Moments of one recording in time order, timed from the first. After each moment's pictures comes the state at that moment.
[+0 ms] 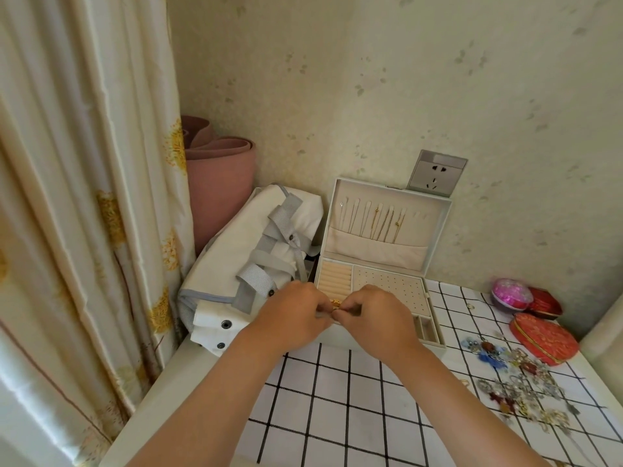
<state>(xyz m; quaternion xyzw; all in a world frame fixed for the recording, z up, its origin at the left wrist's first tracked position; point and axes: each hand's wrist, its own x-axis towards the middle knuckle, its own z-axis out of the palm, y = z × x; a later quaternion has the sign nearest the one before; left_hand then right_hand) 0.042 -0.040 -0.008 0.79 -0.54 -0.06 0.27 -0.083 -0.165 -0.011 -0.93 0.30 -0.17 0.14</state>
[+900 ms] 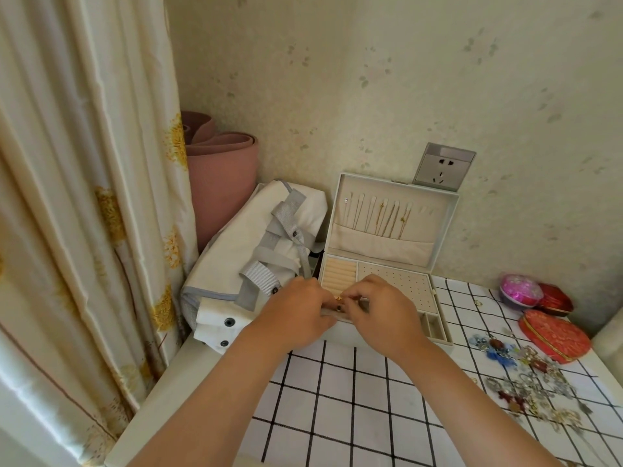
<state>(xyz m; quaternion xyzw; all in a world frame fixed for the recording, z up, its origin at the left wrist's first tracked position) 0.043 -0.042 -0.010 0.80 -0.55 -0.07 0.24 -0.083 -0.172 -0.018 -0.92 0.25 -0.22 0.18</state>
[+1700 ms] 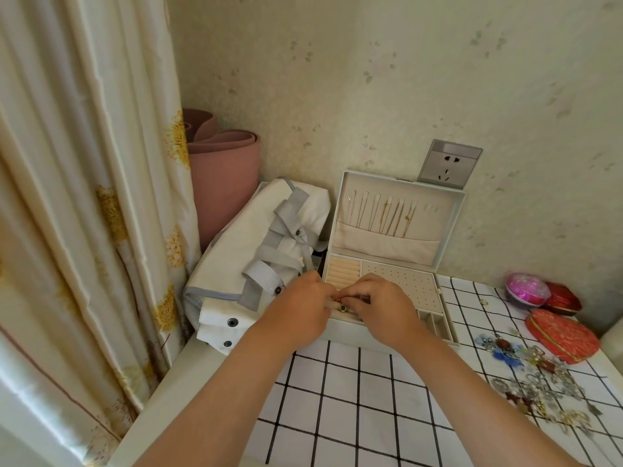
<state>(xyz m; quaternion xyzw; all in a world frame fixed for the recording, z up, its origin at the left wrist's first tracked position) 0.045 -0.046 -0.017 0.80 -0.53 -0.07 0.28 -0.069 -0.187 -0.024 -0.92 0.23 -0.17 0.27</state>
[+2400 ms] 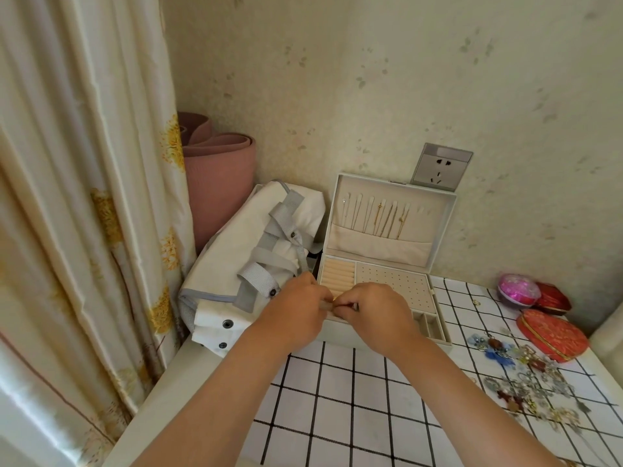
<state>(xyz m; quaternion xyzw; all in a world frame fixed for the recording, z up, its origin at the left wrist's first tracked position) 0.045 -0.049 -0.019 0.81 -0.52 -0.07 0.27 -0.078 -0.171 -0.011 -0.95 0.22 -0.14 0.16</state>
